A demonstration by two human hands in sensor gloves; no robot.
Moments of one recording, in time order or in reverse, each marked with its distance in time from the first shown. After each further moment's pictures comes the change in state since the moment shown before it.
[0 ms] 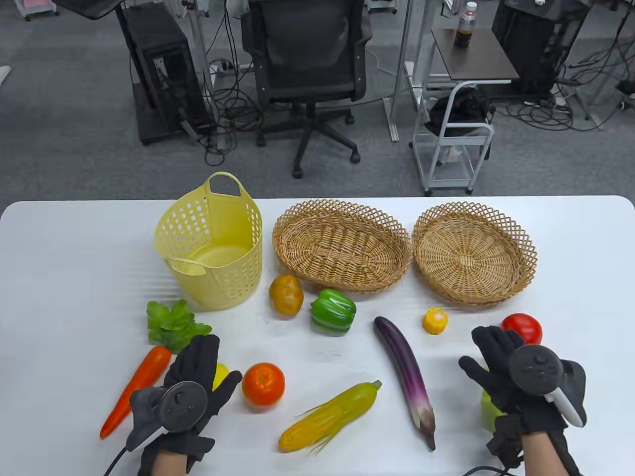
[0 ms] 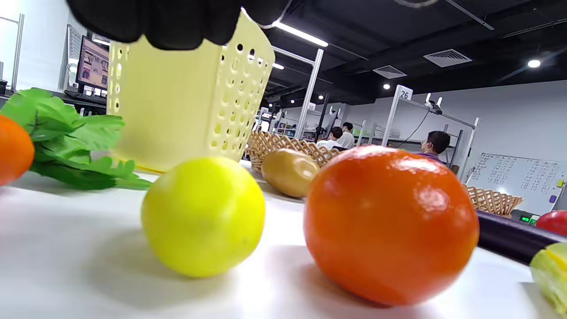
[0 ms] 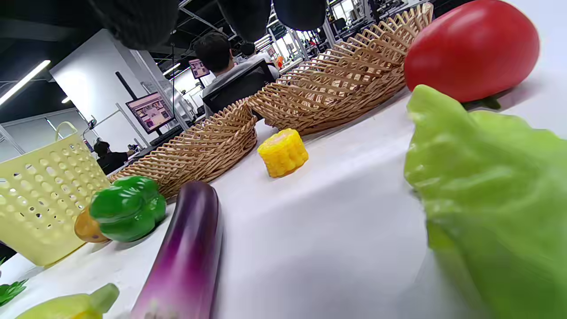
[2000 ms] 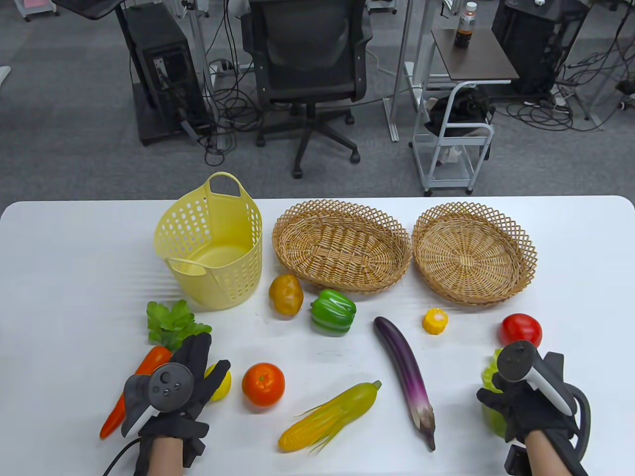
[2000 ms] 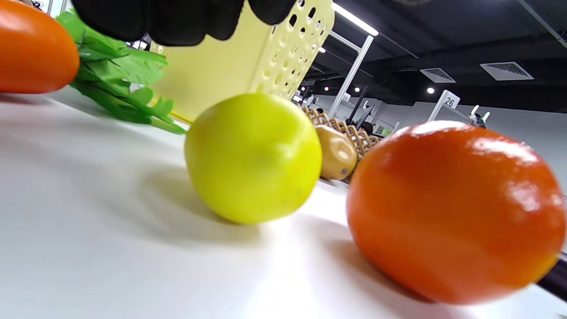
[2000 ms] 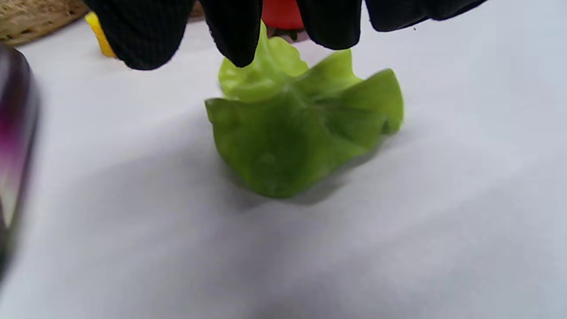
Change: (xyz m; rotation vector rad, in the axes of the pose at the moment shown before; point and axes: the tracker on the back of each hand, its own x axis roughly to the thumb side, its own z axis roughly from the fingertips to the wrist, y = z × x) left_hand -0.037 -0.022 -0.013 -0.071 0.120 0.174; right_hand -0.019 0.013 0.004 0.375 0.542 0.355
